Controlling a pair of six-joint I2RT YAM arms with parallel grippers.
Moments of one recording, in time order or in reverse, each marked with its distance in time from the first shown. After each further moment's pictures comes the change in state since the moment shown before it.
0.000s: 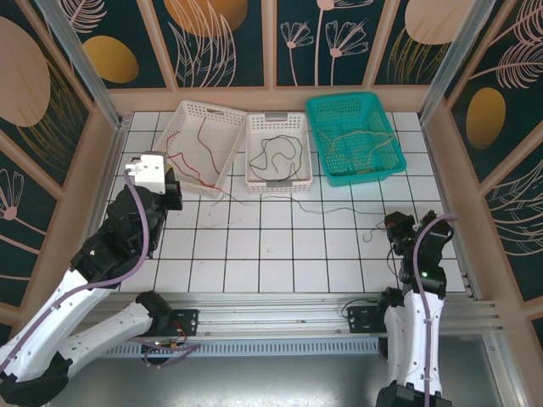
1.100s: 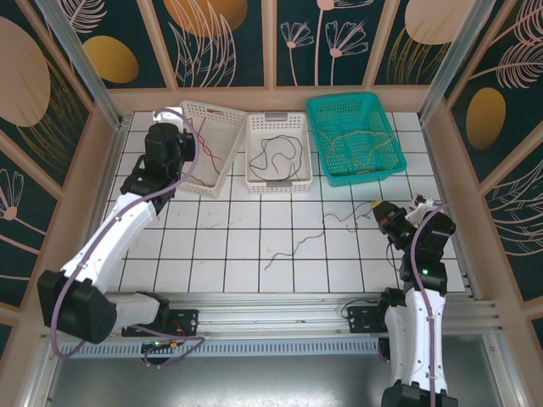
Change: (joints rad) left arm 0.406 0.572 0.125 0.313 0.307 -0.005; right arm 0.053 0.030 0.030 0.192 -0.304 -0.060
